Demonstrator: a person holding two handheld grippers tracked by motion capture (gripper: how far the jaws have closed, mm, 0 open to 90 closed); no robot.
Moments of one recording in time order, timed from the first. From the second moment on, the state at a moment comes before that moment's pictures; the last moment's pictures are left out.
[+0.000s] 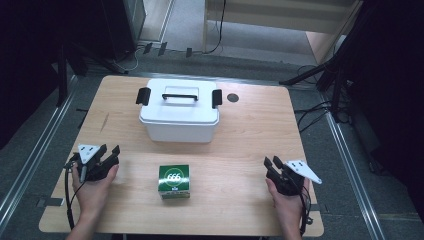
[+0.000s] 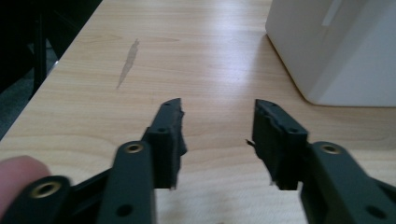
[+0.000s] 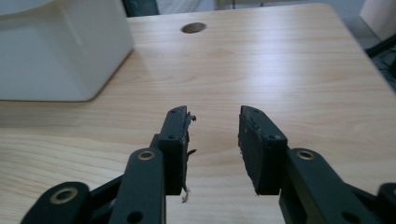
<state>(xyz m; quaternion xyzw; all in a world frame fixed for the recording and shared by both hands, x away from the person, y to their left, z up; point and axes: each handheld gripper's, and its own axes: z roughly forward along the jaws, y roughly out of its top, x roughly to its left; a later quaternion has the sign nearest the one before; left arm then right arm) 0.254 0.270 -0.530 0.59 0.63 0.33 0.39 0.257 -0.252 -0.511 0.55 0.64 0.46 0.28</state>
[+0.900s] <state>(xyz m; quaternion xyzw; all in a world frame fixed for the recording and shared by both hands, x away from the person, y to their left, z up) 0.357 0.230 -0.511 0.62 0.61 0.26 0.41 0.375 -0.138 -0.509 0.50 0.69 0.47 0.23</state>
